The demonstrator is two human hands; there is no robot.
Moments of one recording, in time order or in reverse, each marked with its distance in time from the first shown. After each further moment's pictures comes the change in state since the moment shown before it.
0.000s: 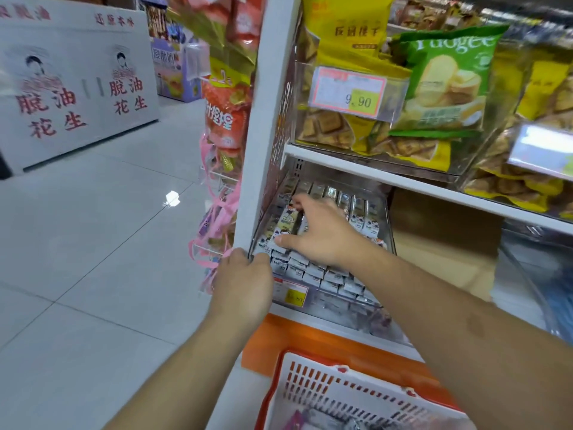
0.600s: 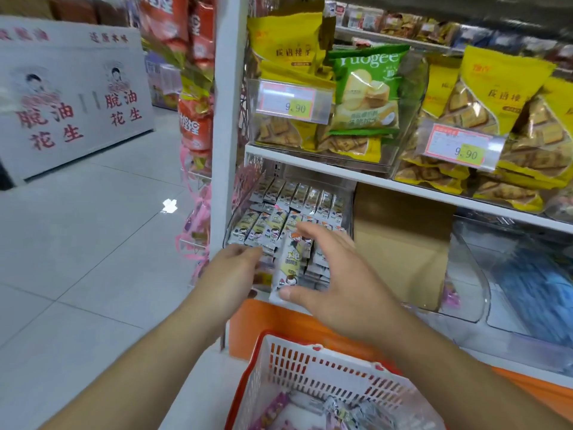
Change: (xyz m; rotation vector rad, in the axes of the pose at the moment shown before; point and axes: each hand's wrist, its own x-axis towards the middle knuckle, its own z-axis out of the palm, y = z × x) left_hand -0.060 0.013 0.003 -0.163 -0.202 0.050; right_hand -0.177 0.019 -0.036 0.213 0.129 -0.172
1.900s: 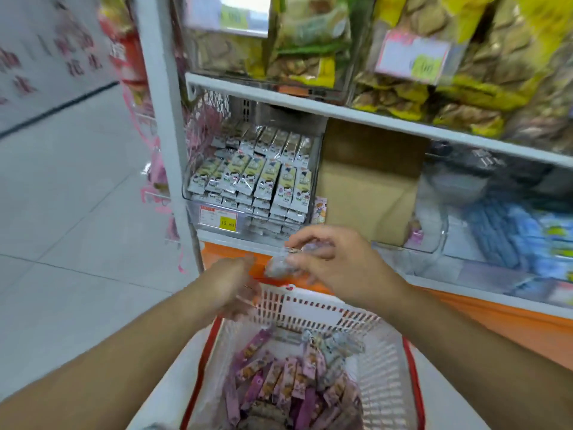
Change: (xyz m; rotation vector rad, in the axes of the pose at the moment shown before) left_hand -0.011 -0.075 0.064 0.166 -0.278 -0.421; right_hand -0.059 0.067 -0.003 0.460 -0.106 0.230
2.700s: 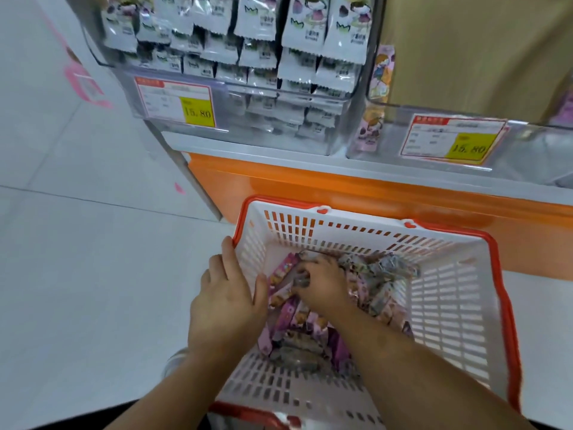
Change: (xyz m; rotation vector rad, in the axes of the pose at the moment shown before) left_hand 0.088 -0.178 0.044 0.936 0.568 0.233; right_hand 0.029 0.337 0.208 -0.530 -0.177 0.453
